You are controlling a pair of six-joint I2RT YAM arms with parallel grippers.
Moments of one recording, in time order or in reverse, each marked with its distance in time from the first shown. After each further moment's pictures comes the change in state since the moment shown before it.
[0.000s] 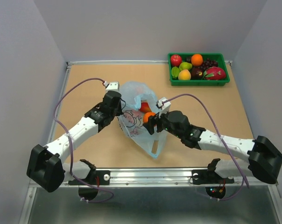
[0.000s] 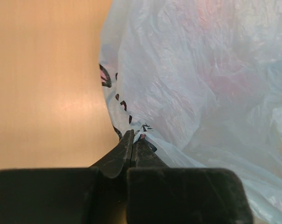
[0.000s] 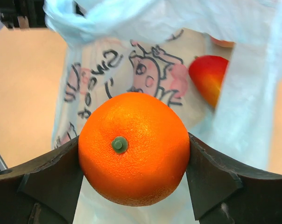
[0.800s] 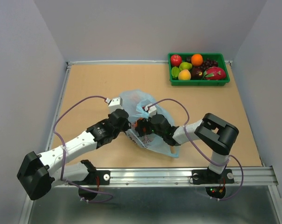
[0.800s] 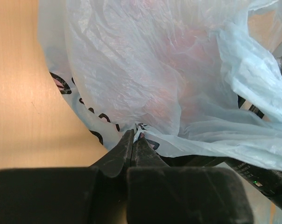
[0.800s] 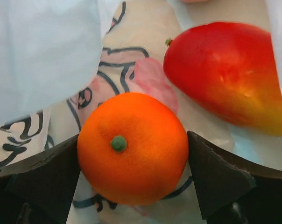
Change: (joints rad) left arm -0.239 -0.163 -0.187 0.004 -0.093 -0.346; right arm -0.018 0.525 0.043 0.342 0.034 0.057
